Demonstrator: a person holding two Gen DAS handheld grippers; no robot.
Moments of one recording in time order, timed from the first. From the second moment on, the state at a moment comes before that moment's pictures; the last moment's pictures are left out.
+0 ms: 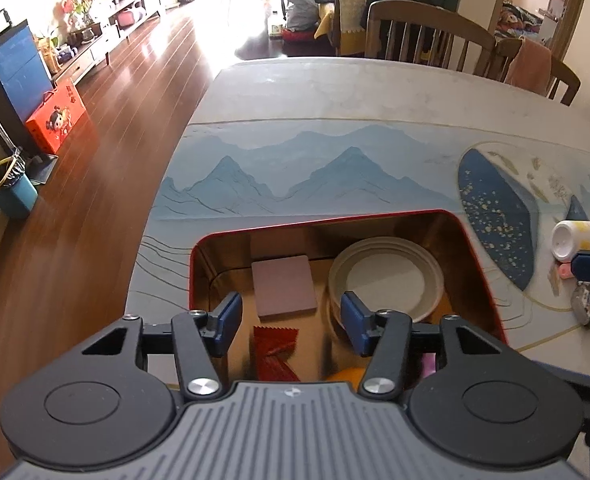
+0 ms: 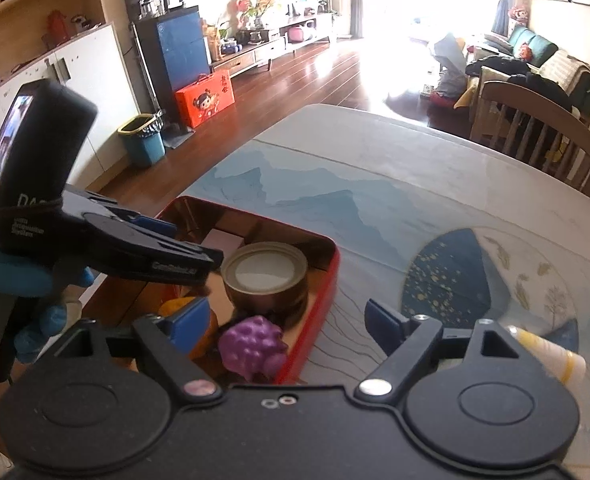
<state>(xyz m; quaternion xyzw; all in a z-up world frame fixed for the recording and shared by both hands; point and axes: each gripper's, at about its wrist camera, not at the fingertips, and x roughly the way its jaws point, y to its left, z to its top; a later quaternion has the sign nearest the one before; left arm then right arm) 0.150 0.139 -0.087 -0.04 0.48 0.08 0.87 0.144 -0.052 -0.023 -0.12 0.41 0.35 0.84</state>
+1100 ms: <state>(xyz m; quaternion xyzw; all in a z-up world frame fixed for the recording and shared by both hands) 0.142 -0.032 -0.041 -0.07 0.40 0.01 0.91 0.150 -0.275 -0.035 -0.06 0.41 0.25 0.88</state>
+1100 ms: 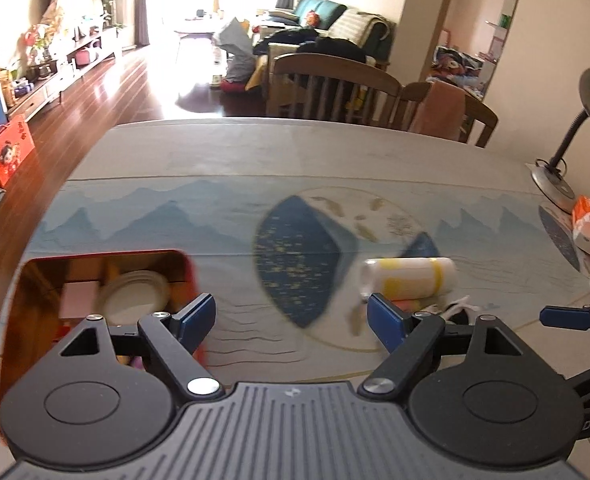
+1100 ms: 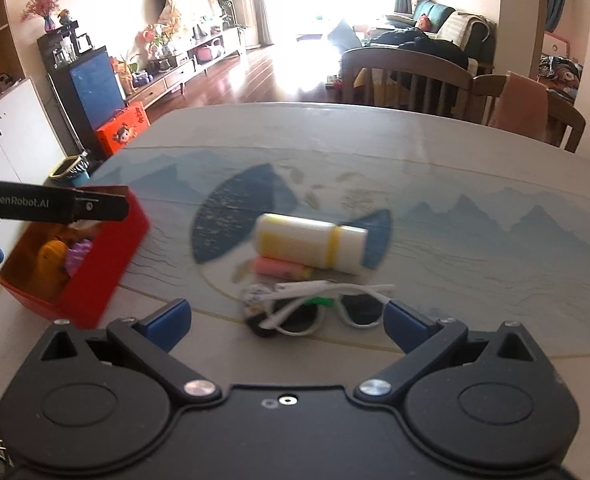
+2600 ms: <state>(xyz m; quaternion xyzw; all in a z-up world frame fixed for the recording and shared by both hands) 0.292 -0.133 -0.131 0.07 0.49 -0.19 0.85 0.238 -0.273 -0.107 -0.24 0.41 0.40 0.78</state>
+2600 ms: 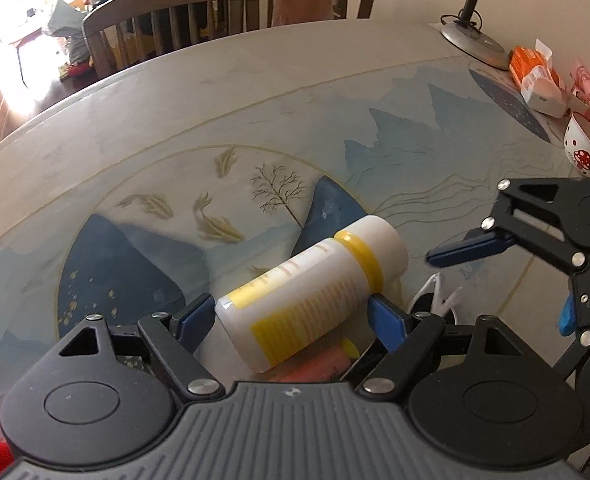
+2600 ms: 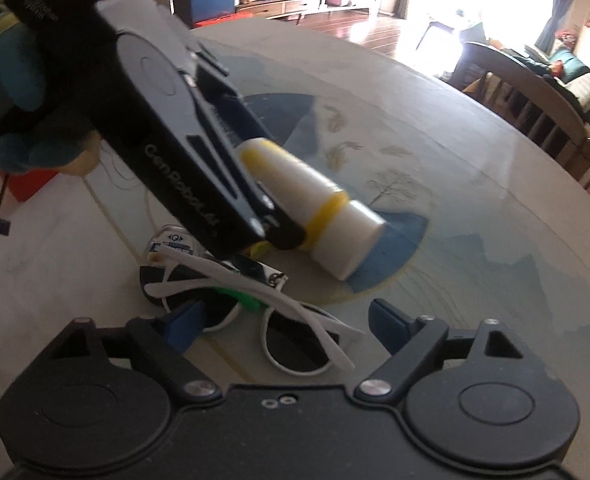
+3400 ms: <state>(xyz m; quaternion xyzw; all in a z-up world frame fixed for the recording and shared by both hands) 0.268 -0.130 -0.122 0.05 0.49 -0.23 0.84 0.187 -0.304 -0.107 -0.23 0.45 0.46 0.73</state>
